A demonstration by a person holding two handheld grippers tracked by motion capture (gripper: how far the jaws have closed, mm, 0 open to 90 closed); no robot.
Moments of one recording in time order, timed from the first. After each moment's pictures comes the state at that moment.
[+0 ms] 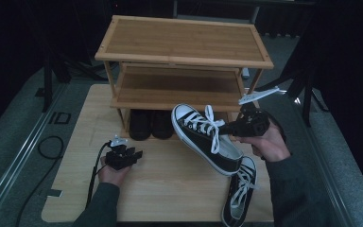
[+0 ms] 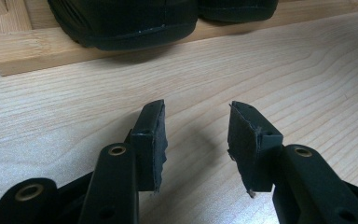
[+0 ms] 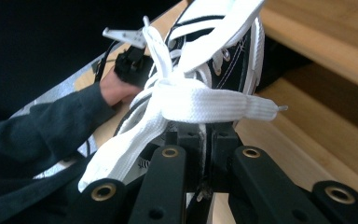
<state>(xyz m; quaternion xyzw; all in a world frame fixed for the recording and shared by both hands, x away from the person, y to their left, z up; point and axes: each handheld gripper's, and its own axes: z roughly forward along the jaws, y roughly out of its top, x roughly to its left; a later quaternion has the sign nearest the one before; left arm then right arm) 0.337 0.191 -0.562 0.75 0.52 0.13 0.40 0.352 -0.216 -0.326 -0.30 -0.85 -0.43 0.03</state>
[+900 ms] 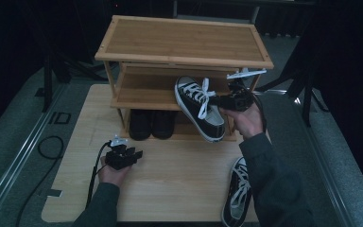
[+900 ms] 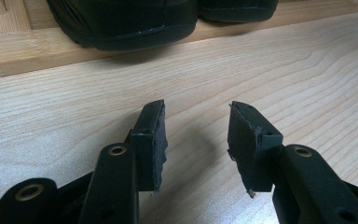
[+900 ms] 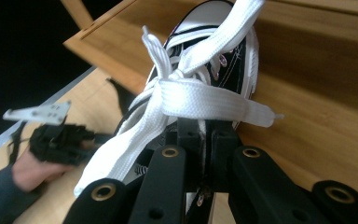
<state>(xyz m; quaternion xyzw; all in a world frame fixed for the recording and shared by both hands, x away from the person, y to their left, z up) 0.337 0.191 -0.562 0.75 0.52 0.12 0.40 0.418 -0.186 -0.327 -0.39 -0.80 -0.45 -0.08</state>
